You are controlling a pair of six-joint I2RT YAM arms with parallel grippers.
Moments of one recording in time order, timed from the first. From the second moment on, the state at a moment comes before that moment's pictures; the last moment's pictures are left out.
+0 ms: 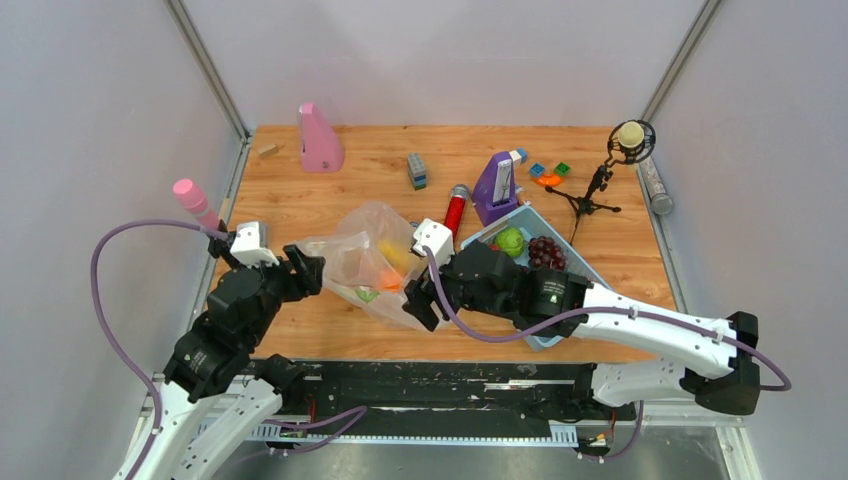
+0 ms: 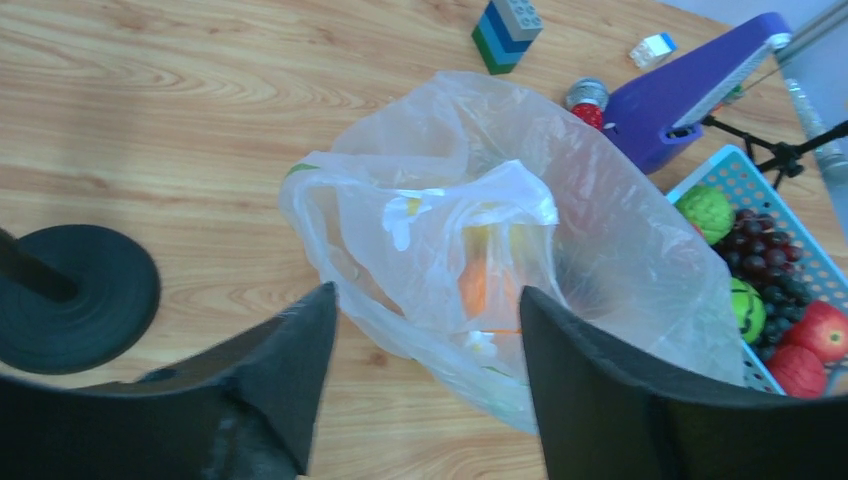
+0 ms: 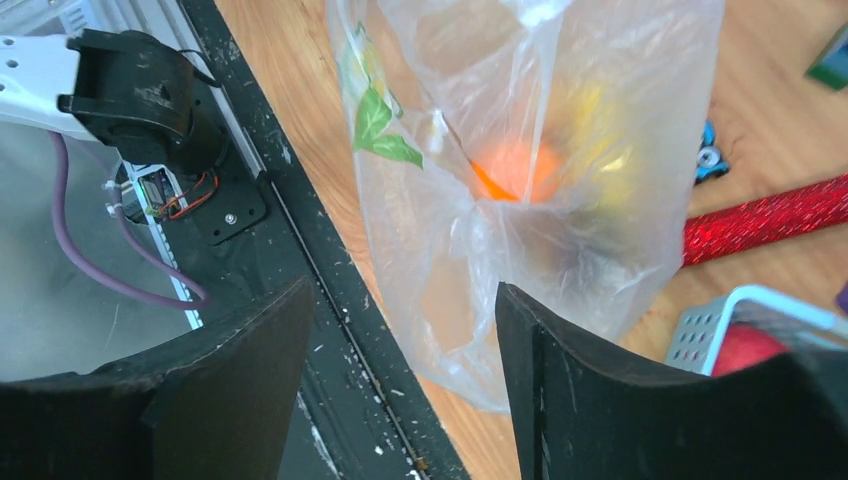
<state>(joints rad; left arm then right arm) -0.53 0.40 0.80 -0.72 -0.36 -0.47 1.25 1.19 1.17 -0.48 0.15 0.21</state>
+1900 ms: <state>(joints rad) -0.61 0.58 0.72 -0.25 0.08 -0.55 0.85 1.79 1.55 -0.22 -0.25 0.00</state>
